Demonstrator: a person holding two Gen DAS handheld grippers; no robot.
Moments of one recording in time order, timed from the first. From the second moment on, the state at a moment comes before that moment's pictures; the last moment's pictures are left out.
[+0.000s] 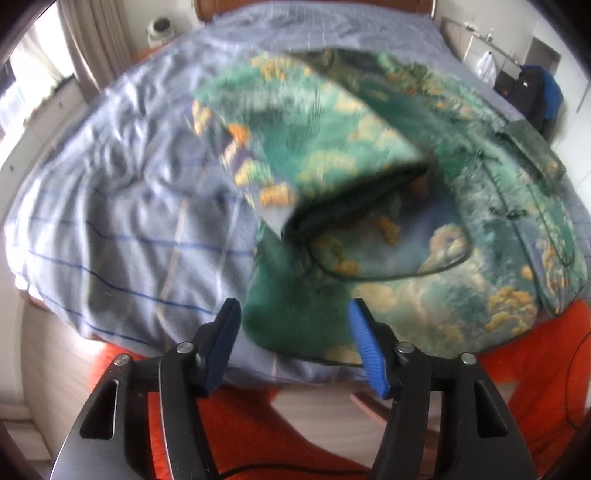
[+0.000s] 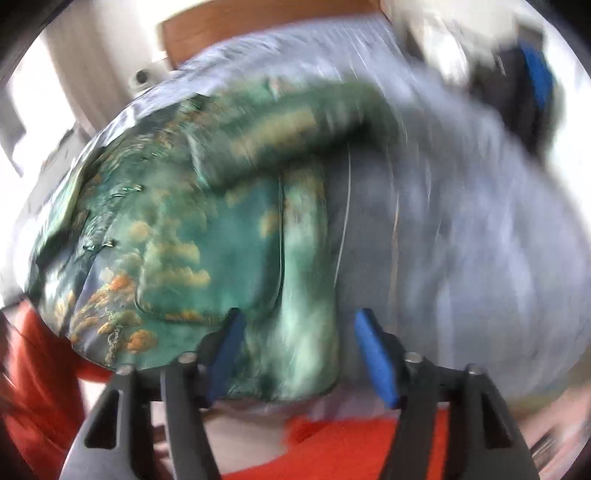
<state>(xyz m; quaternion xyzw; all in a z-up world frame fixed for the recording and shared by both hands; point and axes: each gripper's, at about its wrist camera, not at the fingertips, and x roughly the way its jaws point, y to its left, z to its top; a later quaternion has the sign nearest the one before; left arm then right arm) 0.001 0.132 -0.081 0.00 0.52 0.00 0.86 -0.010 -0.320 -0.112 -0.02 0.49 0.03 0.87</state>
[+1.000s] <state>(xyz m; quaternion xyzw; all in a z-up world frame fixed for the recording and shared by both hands) 0.018 0.082 -0.045 0.02 0.47 -0.01 0.88 0.112 -0.590 -0.083 0.01 0.42 -0.31 0.86</state>
